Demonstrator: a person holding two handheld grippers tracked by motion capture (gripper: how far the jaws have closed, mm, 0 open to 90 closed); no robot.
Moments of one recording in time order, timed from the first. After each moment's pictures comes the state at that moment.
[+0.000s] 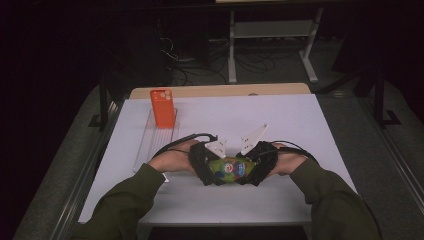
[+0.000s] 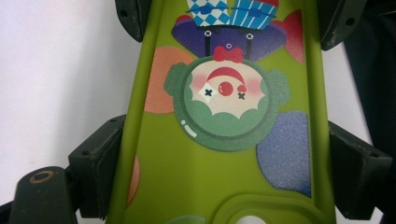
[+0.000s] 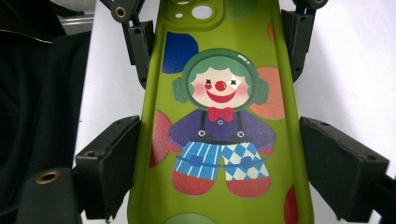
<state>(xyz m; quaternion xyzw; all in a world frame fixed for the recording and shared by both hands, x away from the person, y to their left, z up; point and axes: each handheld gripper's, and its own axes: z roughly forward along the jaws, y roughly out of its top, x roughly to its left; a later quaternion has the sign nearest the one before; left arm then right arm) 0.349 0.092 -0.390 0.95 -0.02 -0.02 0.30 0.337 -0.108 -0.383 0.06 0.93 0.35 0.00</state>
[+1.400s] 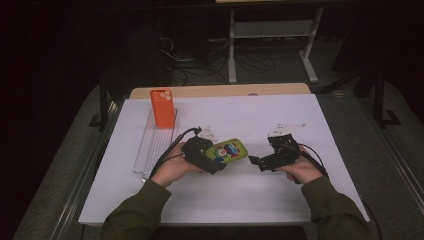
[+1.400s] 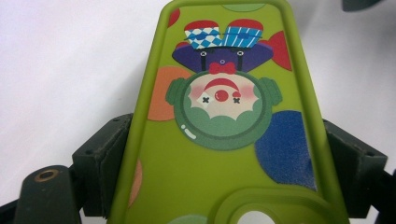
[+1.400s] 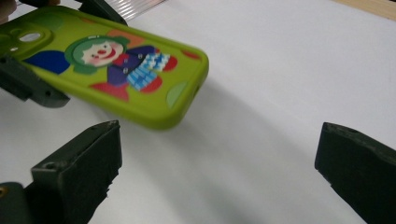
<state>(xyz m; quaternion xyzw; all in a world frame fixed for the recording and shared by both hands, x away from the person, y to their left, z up) 0.351 0.111 -0.388 0.91 0.24 0.06 0.34 0.330 -0.164 -0.391 0.38 0.82 0.41 0.13</state>
